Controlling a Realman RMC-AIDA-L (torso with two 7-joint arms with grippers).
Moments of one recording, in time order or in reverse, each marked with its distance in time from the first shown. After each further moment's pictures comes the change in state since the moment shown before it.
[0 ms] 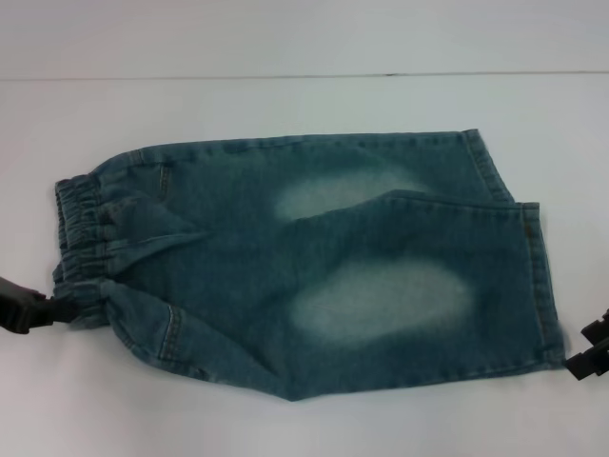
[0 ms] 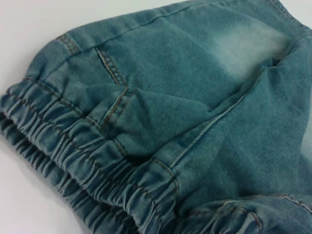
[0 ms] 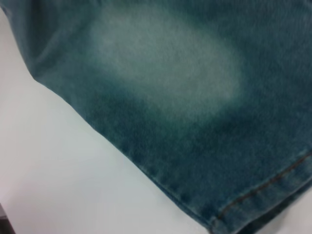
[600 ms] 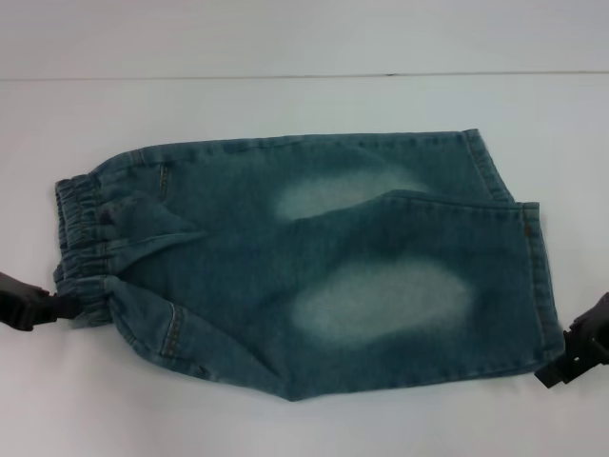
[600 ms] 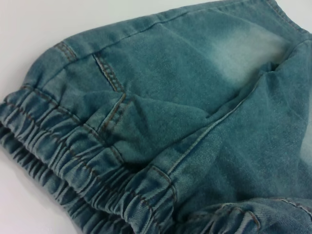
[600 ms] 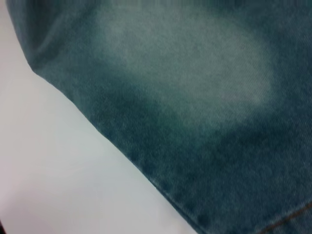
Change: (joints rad) left arm 0.001 -0.014 0.000 0.022 -0.003 -0.001 -0.002; right arm 0.039 0.031 -0.033 0.091 -0.017 0.084 0.001
